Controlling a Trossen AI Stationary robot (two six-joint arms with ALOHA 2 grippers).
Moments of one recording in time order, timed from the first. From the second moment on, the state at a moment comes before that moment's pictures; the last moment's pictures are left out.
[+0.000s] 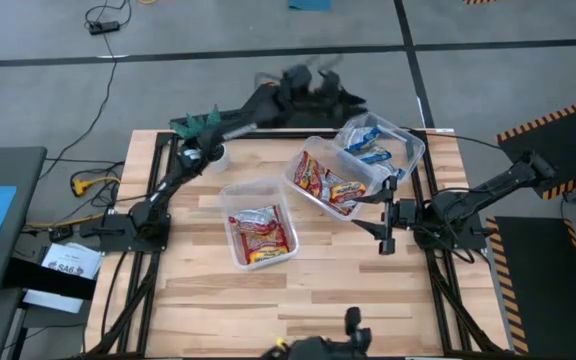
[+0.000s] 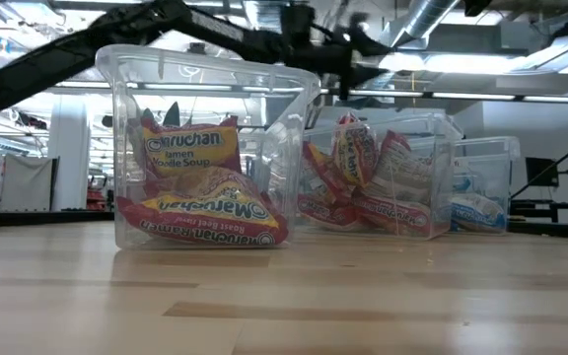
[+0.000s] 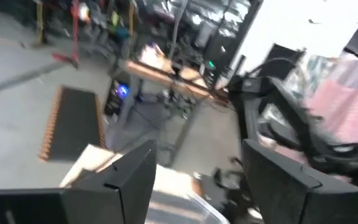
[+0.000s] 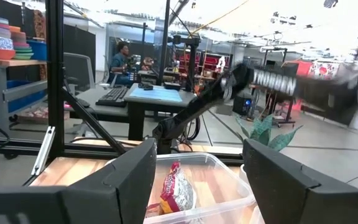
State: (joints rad) left arm 0.52 2.41 2.35 0.19 0.53 -0.42; right arm 0.42 0.77 0.46 0.50 0.55 -0.21
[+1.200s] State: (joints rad) left arm 0.22 1.03 0.63 0.46 0.29 -0.07; right arm 0.41 0.77 0.46 0.45 0.55 -0.13
